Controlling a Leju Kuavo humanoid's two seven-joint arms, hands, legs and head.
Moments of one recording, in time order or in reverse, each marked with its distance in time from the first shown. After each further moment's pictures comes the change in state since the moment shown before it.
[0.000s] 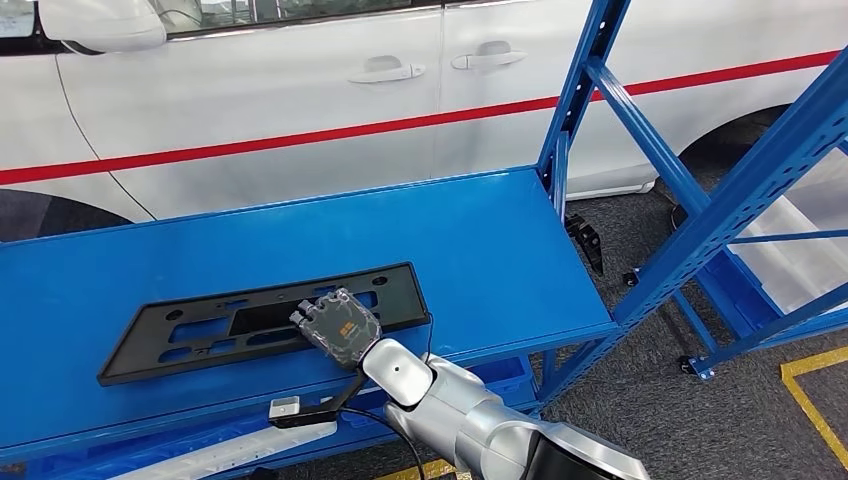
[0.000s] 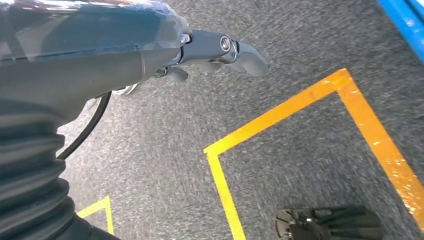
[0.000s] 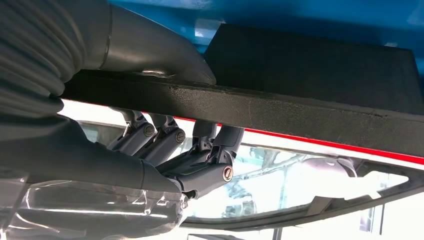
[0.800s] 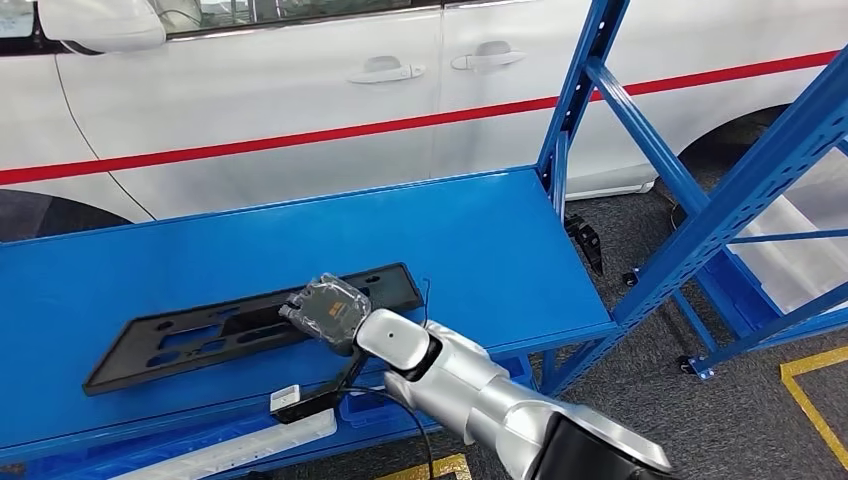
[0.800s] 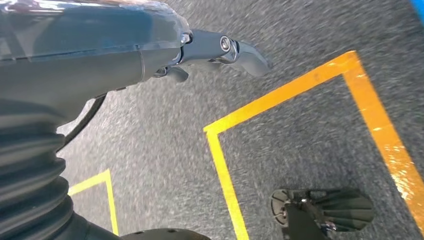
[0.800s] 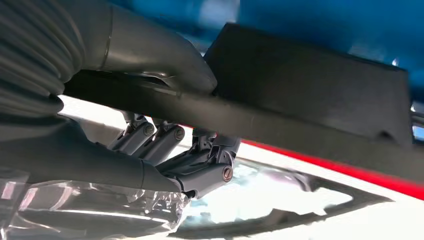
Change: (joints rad) left arm 0.013 0.008 0.021 0.000 0.094 -0.047 -0.016; right arm -0.055 -0.090 -0.057 -0.280 0.027 0.369 -0.183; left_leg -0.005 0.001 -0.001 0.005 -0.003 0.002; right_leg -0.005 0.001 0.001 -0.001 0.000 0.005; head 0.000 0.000
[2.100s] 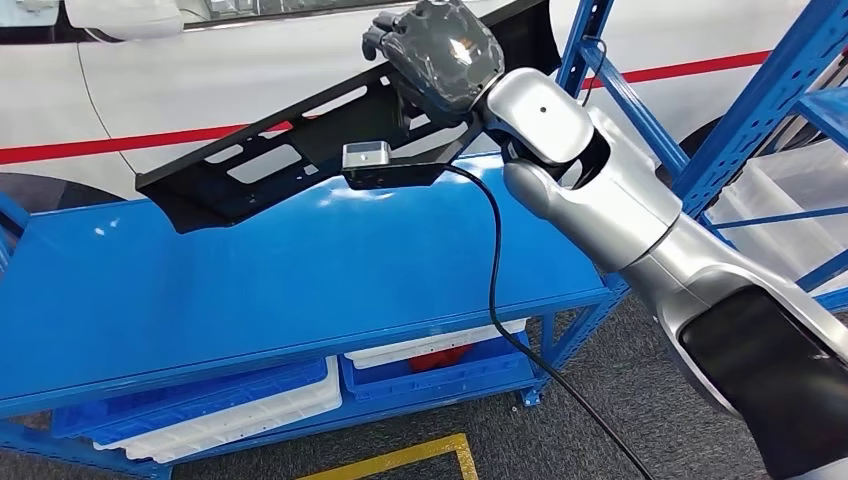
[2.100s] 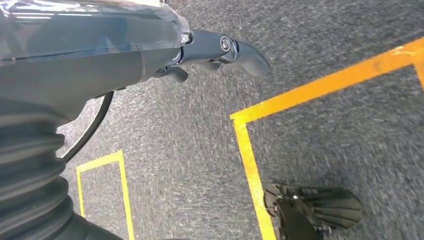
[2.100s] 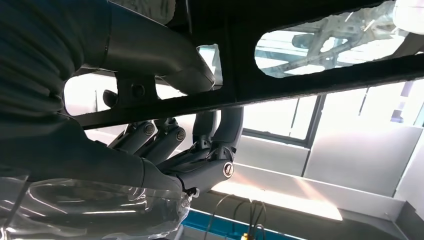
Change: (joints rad) left arm 0.029 0.038 0.051 0.000 0.050 -0.072 -0.012; right arm -0.450 -0.463 -0.106 -0.583 -0.298 0.209 0.147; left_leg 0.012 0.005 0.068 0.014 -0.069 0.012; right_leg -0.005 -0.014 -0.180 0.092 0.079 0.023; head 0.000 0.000
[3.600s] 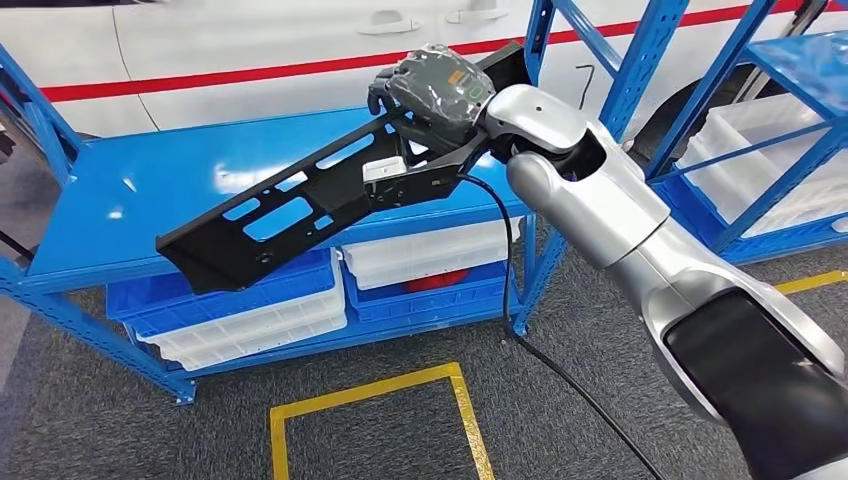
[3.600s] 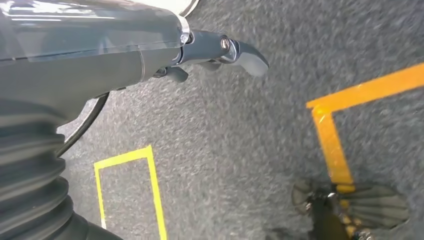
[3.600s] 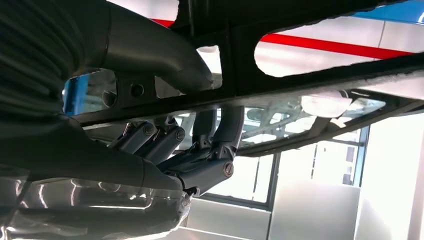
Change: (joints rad) left arm 0.004 0.025 0.014 0.000 0.011 -0.044 0.007; right arm 0.034 0.049 -0.081 0.142 -0.132 0.191 -0.218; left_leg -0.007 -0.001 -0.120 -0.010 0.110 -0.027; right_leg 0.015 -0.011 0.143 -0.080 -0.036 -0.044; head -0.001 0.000
